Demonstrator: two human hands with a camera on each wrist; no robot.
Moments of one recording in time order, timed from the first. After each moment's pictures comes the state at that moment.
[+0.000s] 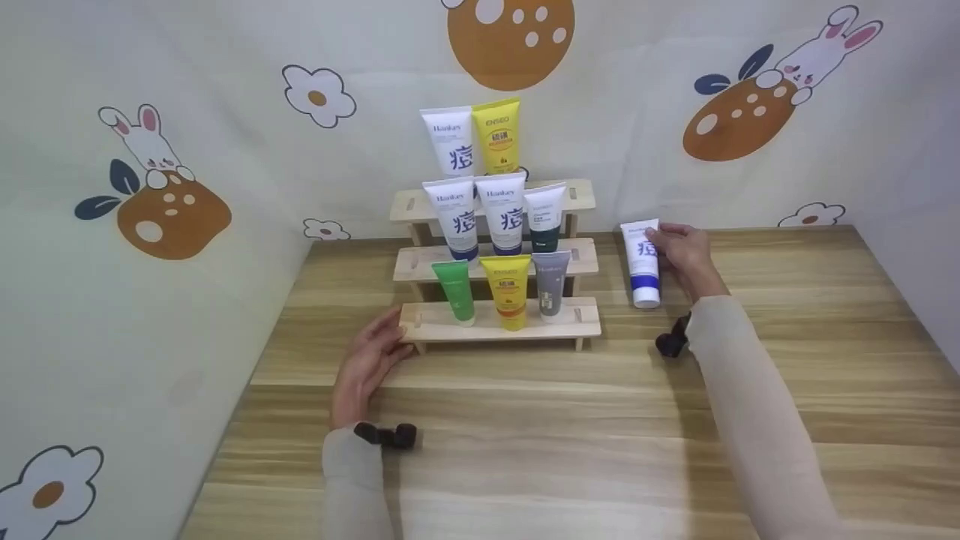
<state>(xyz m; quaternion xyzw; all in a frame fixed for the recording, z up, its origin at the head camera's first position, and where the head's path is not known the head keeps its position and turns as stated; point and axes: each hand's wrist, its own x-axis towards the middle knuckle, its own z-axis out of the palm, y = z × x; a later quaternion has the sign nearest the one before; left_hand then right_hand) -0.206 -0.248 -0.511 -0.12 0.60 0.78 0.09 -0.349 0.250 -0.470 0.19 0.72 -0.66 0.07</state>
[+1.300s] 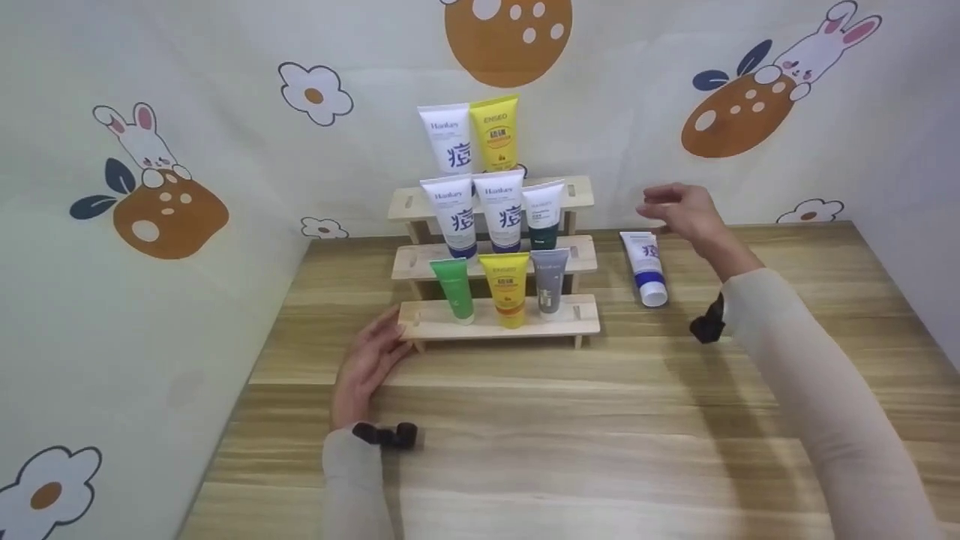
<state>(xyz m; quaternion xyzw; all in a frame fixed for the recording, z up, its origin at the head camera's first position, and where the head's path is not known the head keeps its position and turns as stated) -0.202 -0.247 -0.515 -0.13 0.55 0.82 0.09 -0.331 0.239 -0.387 0.03 0.85 -0.53 0.09</state>
